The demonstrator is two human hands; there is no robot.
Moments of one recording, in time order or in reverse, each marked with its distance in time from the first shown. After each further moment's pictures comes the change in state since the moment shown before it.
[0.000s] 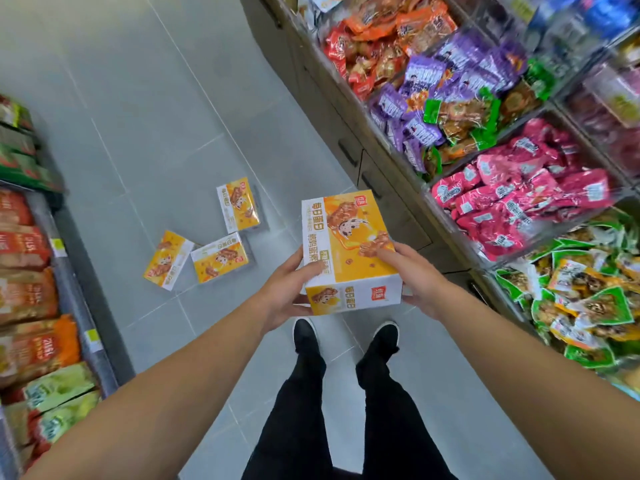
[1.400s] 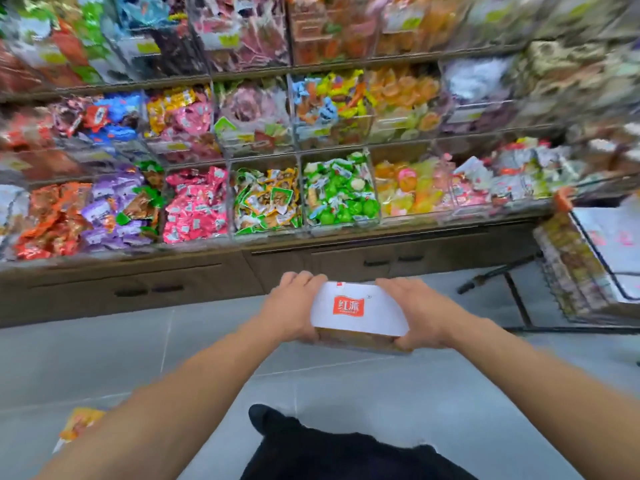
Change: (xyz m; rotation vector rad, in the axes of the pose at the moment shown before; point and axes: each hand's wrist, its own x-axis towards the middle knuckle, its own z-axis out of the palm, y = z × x) left_hand -0.208 -0.180 0.206 2.138 -0.646 1.241; right_hand -0.382 0.393 0.049 -0.659 0.820 -0.060
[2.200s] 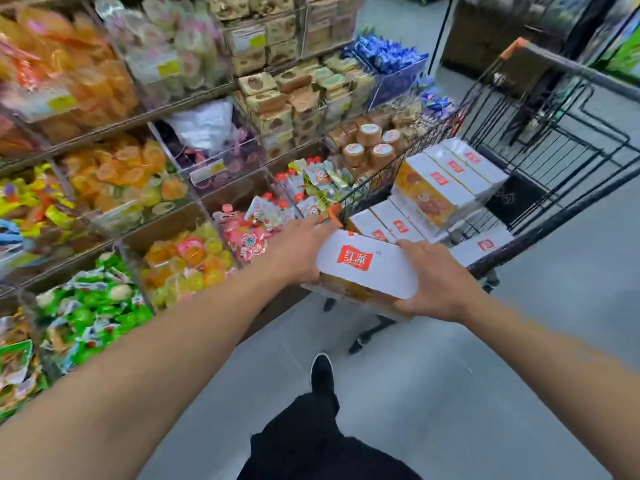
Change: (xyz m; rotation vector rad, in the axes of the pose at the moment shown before) left_hand 0.353 0.476 -0.090 0.211 0.049 0.563; right_hand -0.204 0.443 -0.077 0.210 0.460 0.601
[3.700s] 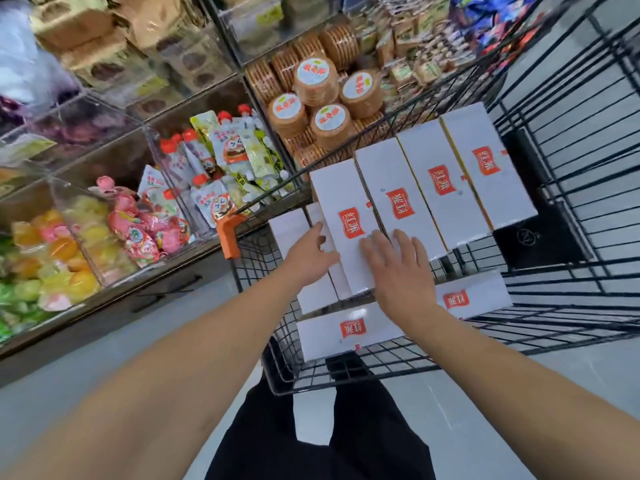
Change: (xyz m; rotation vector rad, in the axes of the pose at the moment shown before) left_hand 0.381 0.129 0.120 -1.061 -0.221 -0.775; right_hand 0.256 0.316 0.060 -0.281 -0.273 -0.136
